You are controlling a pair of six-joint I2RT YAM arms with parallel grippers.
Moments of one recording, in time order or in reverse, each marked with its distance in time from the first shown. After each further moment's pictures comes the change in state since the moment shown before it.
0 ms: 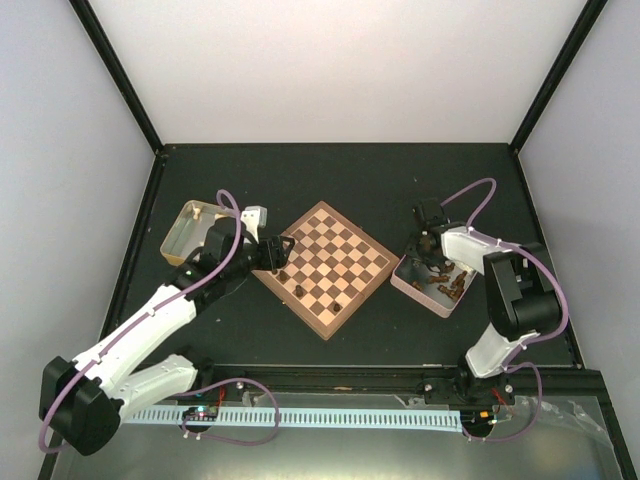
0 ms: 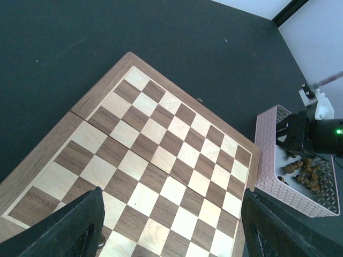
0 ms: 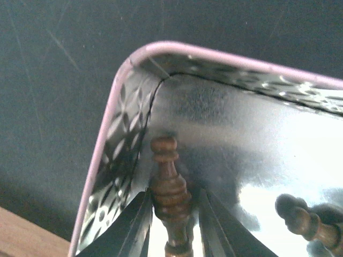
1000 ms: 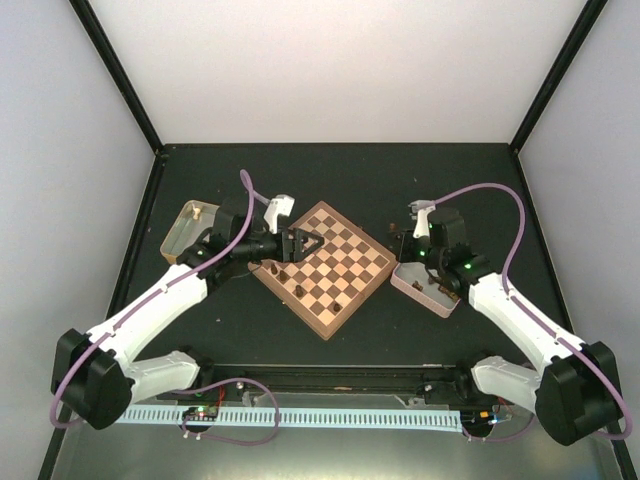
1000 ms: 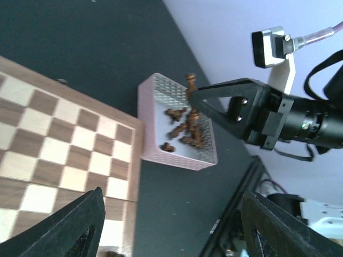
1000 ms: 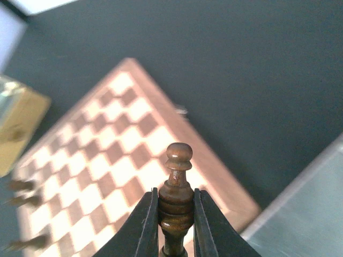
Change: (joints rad) left arm -0.002 0.159 0.131 0.105 0.479 -0.040; right arm 0.142 -0.568 -0.200 0.222 -0.314 -0.222
